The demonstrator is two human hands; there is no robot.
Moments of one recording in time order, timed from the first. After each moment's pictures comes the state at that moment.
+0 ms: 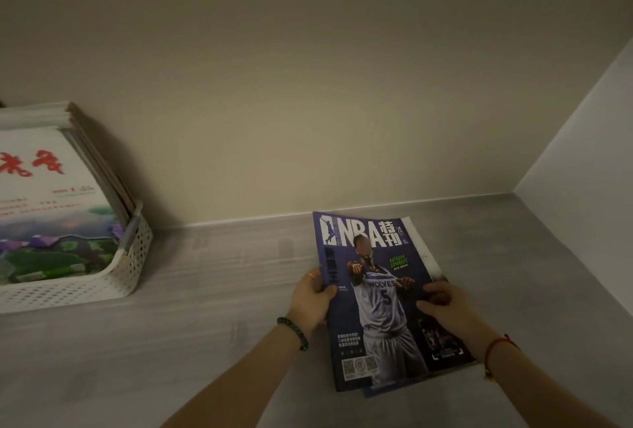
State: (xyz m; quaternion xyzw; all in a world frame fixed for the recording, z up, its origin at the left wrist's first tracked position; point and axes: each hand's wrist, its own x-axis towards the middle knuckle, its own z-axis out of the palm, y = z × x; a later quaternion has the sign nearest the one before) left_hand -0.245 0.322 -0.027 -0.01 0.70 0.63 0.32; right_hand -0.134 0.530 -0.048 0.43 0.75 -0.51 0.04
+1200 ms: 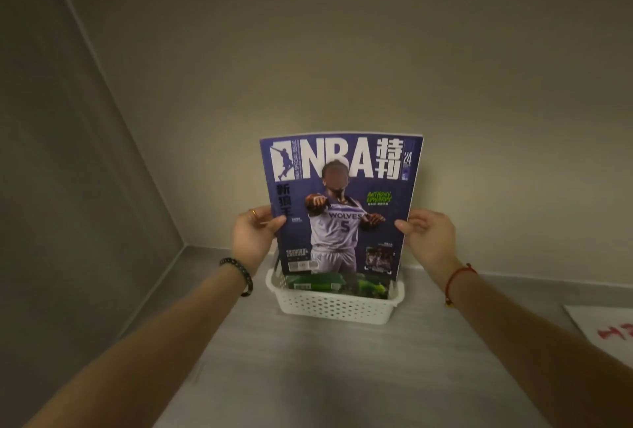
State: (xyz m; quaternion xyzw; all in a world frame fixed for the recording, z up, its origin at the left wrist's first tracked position) left_hand -0.458 -0.140 0.113 0.00 0.72 0.69 -0.05; right_hand -0.410 0.111 0.103 0.16 0.78 -0.56 -0.22
